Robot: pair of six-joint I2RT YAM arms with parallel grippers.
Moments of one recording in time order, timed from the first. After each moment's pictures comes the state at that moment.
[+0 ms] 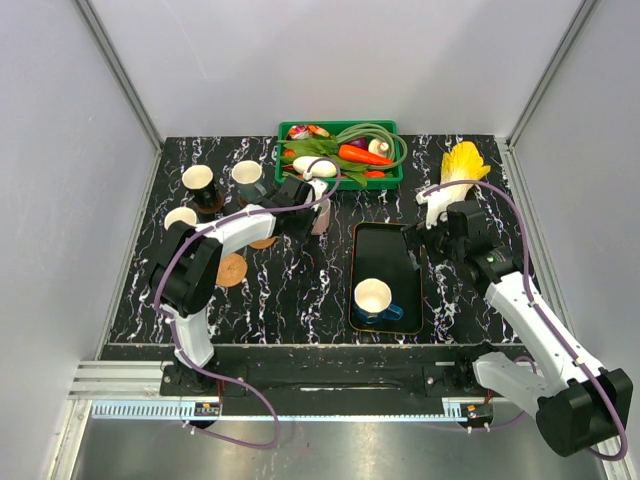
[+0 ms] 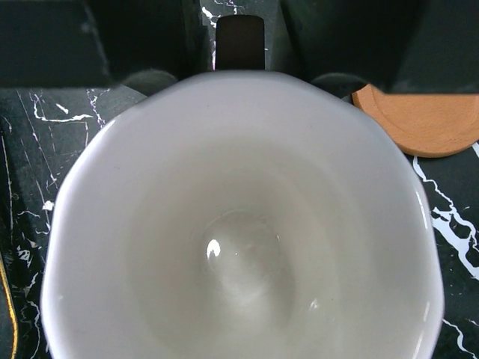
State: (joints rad) left arm -0.54 1.85 1.25 -0.33 0.00 -0.02; right arm 0.33 0.99 0.84 -0.49 -0.05 -0.15
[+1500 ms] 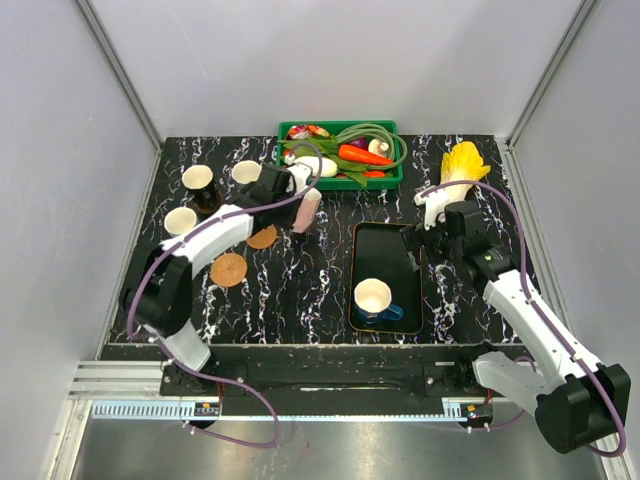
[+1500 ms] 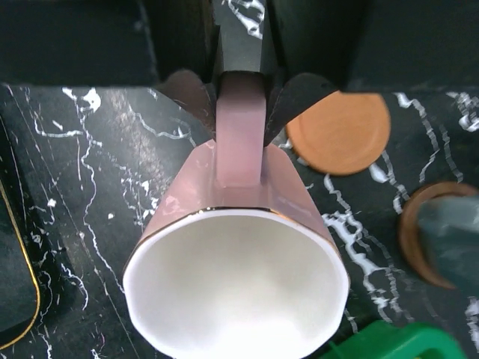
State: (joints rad) left arm -0.49 1.71 1.23 -0.33 -0.01 0.03; right arm 0.33 1.01 0.83 -0.49 -0.05 -0.16
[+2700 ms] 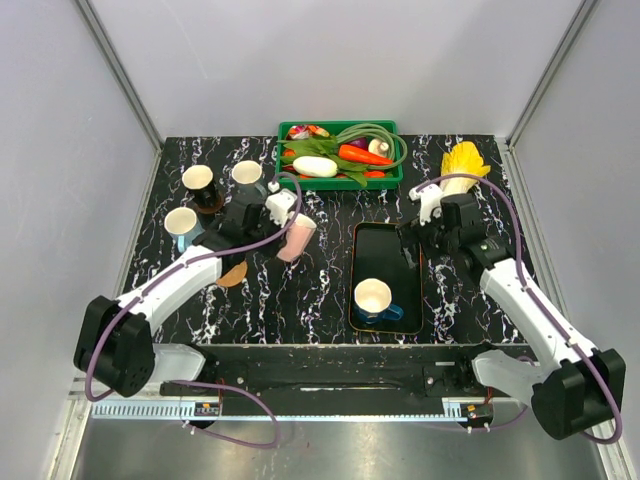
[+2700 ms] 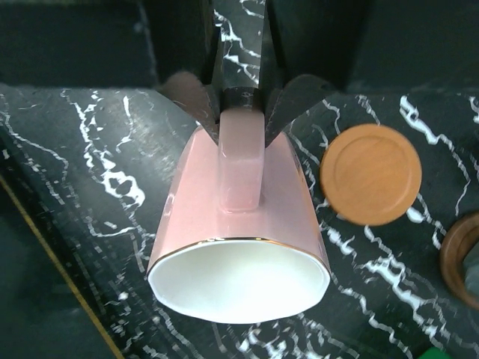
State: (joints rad) left arm -0.46 1.29 0.86 -0.28 0.15 0.13; right arm 0.32 1.07 0.87 -0.51 -0.09 -0.16
